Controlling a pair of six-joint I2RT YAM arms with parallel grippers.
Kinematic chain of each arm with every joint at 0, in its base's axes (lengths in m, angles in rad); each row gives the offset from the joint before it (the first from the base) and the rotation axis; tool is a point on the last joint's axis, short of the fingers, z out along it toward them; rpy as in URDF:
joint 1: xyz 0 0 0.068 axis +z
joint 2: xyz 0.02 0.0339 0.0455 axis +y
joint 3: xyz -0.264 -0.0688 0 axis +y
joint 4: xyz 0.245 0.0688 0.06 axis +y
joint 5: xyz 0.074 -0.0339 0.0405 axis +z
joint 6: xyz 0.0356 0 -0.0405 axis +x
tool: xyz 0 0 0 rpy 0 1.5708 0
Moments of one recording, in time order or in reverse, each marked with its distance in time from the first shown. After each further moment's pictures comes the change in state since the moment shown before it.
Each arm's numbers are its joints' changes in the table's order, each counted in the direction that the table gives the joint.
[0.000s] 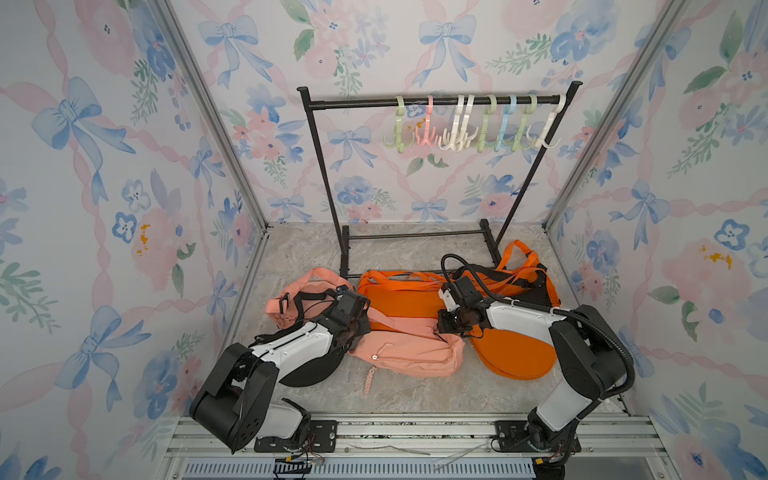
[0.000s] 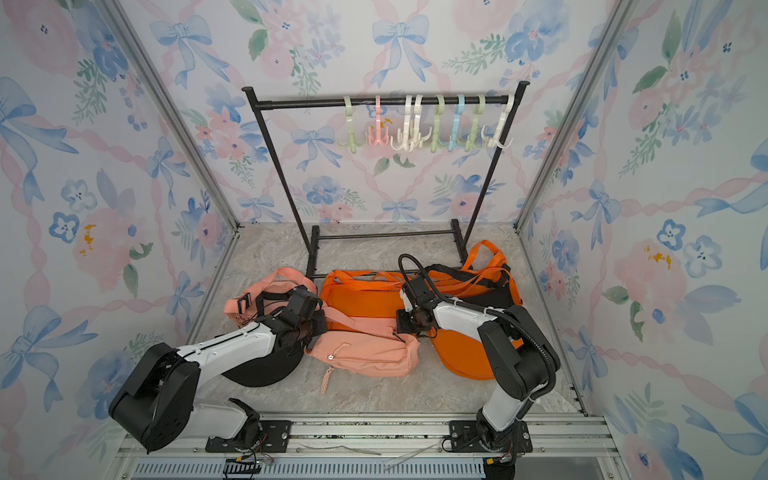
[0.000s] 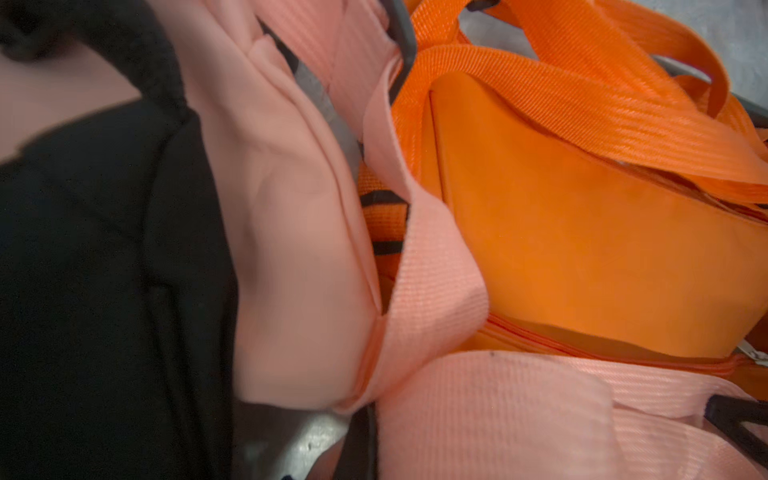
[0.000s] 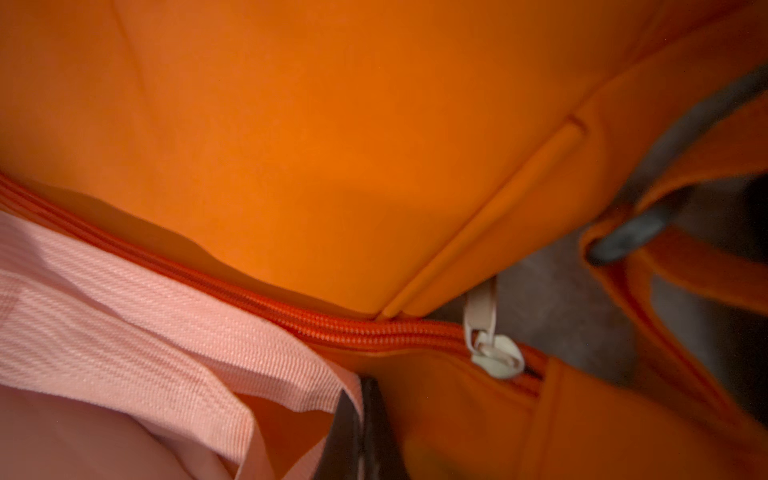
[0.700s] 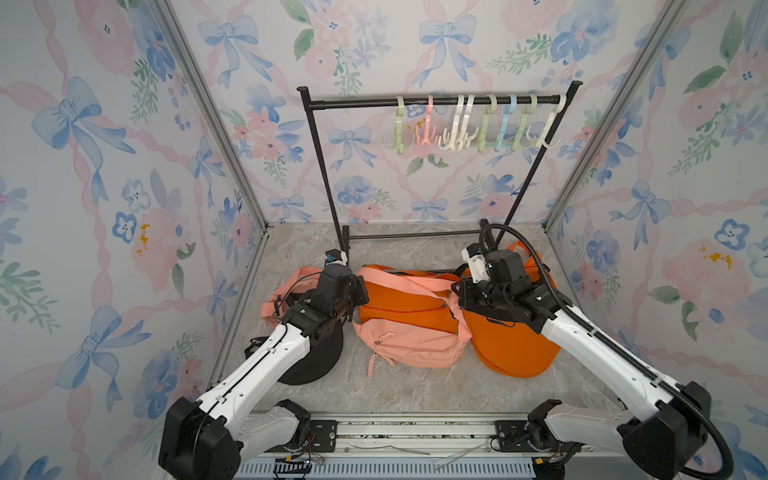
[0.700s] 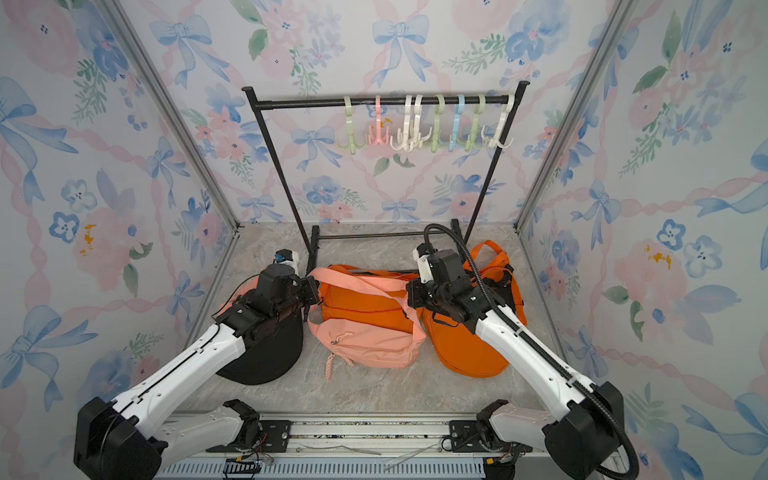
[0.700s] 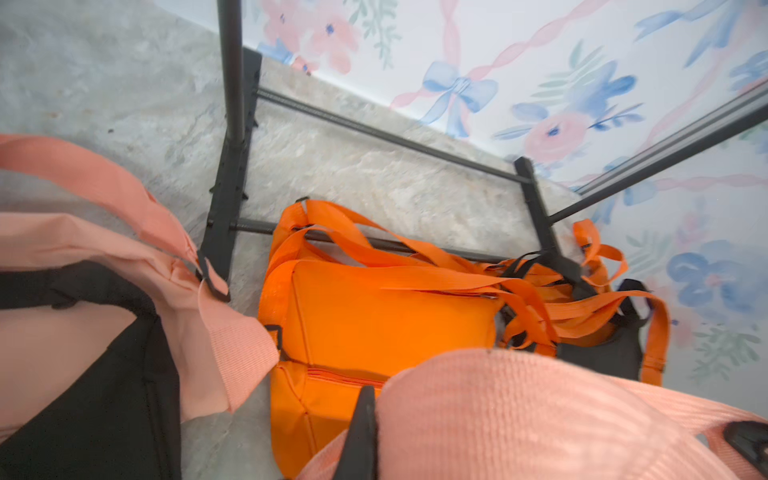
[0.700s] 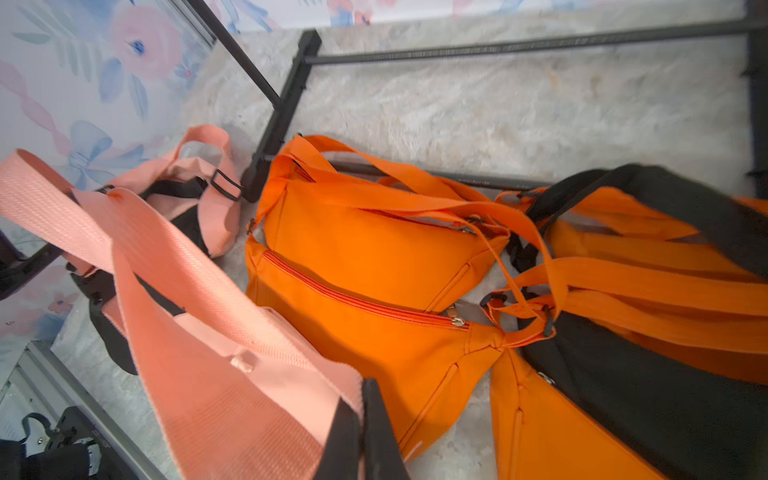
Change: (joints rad) left arm -0.011 -0.346 -0.221 0.115 -0.019 0.076; right arm 0.021 -0.550 -0.191 0.268 -0.116 -0.081
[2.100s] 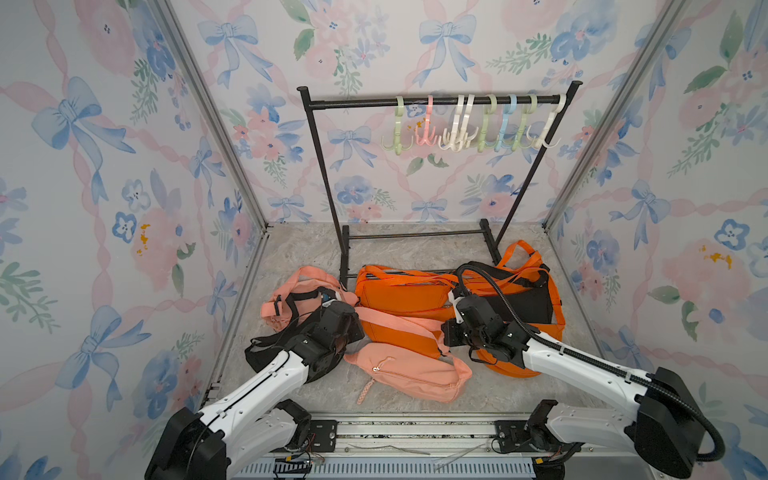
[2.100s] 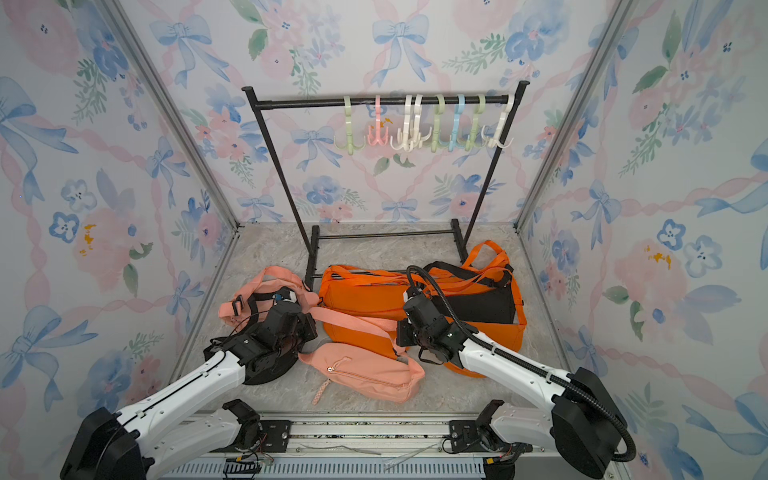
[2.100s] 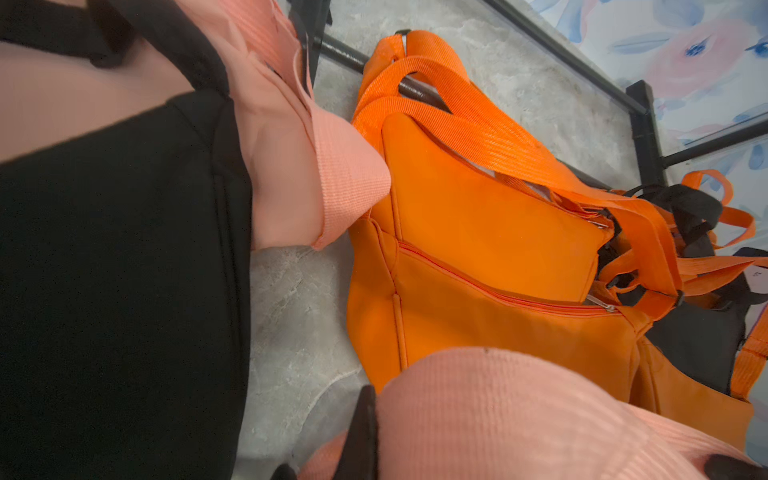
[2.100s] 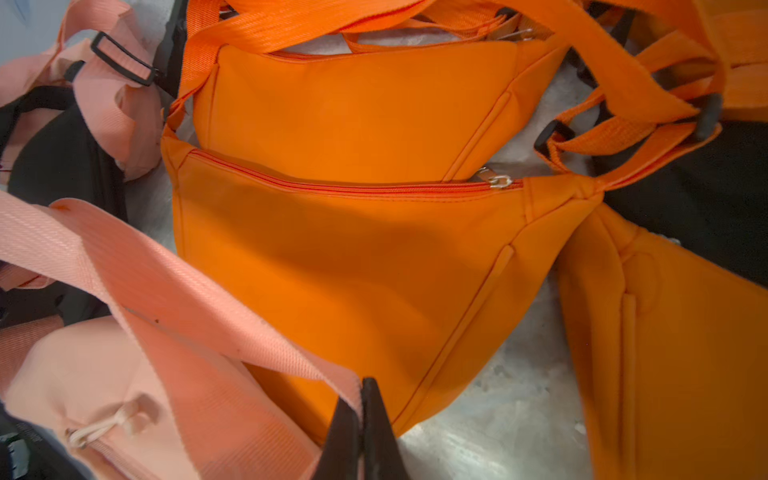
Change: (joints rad) left arm -0.042 -0.021 0.352 -0.043 0.053 -0.192; right arm 0.185 0.086 0.400 -0.266 -0.135 0.245
